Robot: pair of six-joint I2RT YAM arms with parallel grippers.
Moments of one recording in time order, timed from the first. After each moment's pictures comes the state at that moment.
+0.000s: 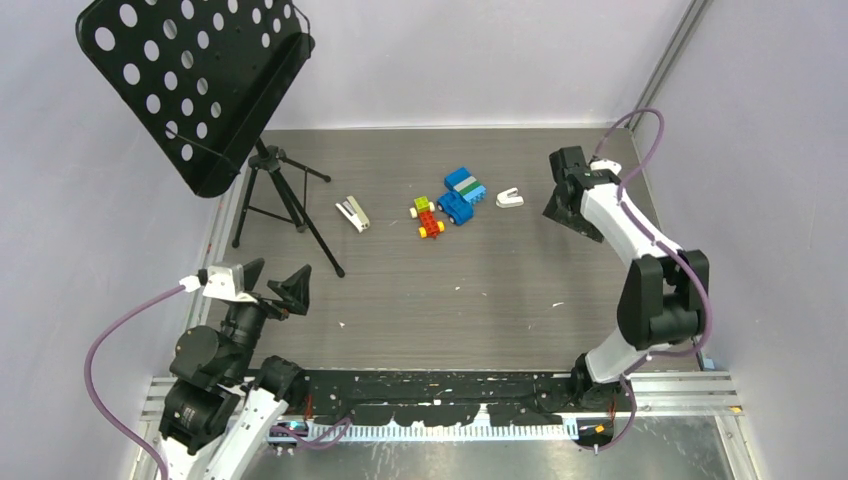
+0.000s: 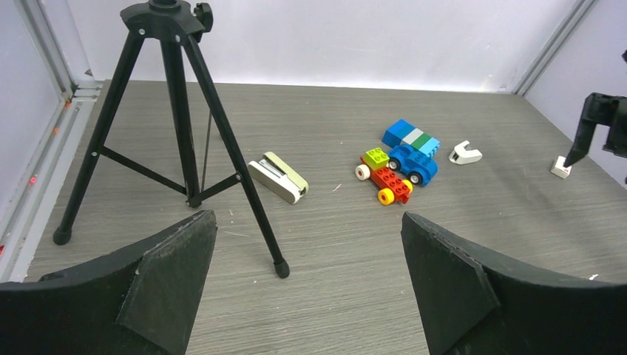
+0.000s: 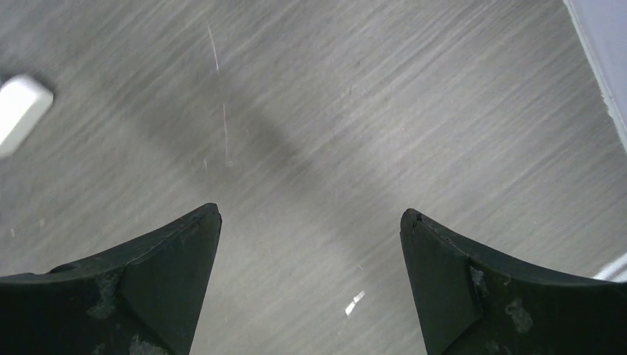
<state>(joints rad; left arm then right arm) -0.43 0.06 0.69 -0.55 -0.22 -0.16 0.16 1.55 1.23 -0.86 0.56 0.68</state>
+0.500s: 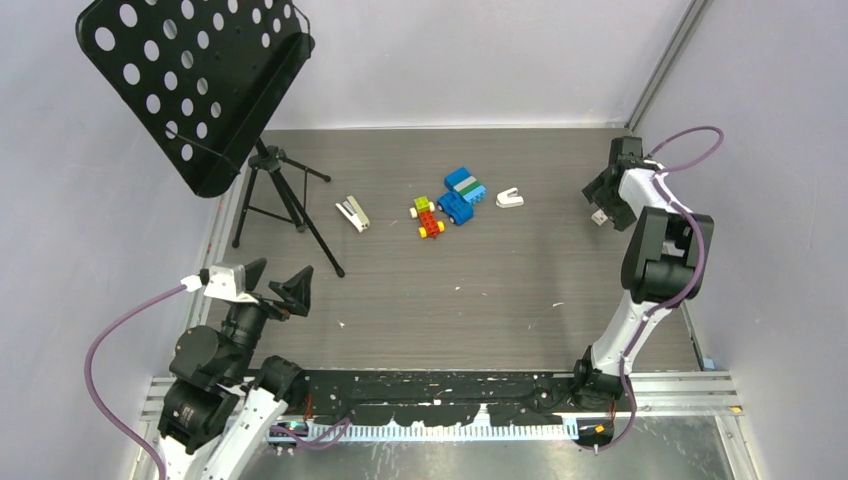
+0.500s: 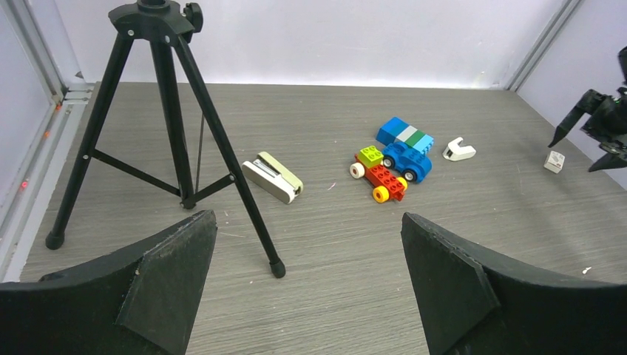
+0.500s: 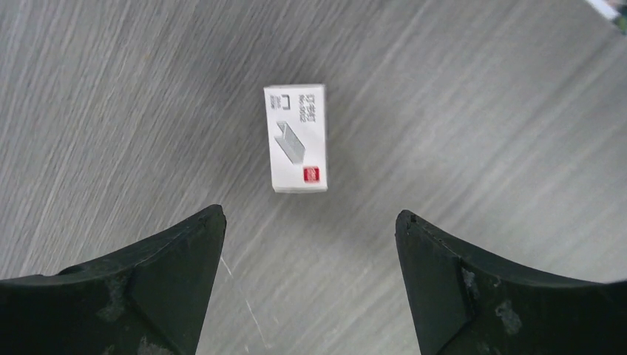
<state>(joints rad) -0.46 0.06 0.69 -0.55 -0.22 -0.15 -0.20 1.85 1.37 -0.60 0.33 0.71</state>
